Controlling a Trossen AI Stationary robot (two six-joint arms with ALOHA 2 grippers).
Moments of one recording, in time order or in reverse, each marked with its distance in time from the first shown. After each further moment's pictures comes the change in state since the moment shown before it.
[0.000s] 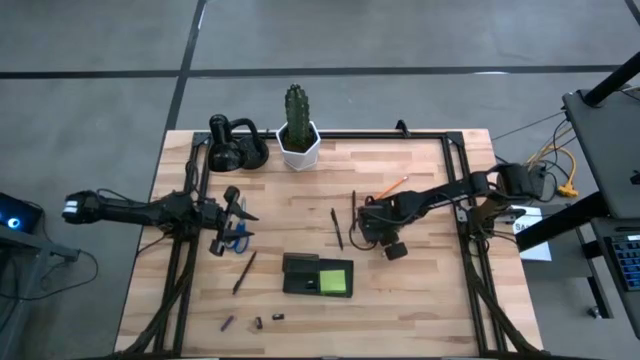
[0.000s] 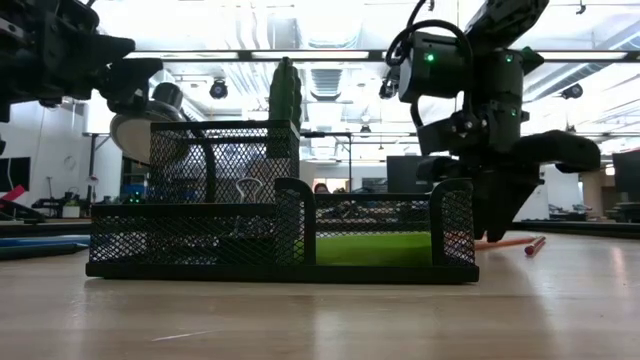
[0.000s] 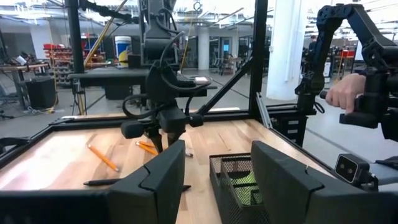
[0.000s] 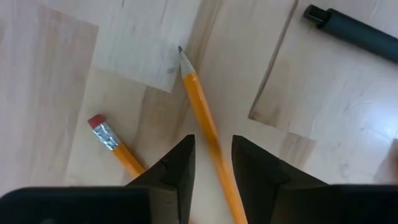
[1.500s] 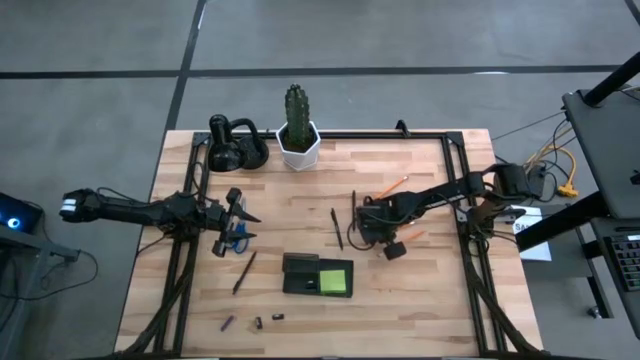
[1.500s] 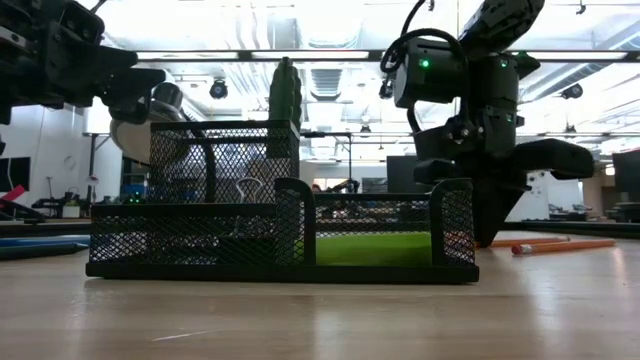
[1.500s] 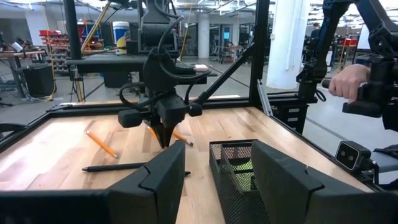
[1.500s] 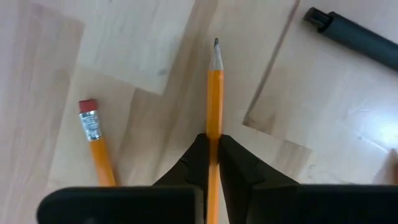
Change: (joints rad) left arm 0.000 0.052 0.000 0.000 0.001 0.001; right arm -0.006 0.030 0.013 0.009 0.021 -0.023
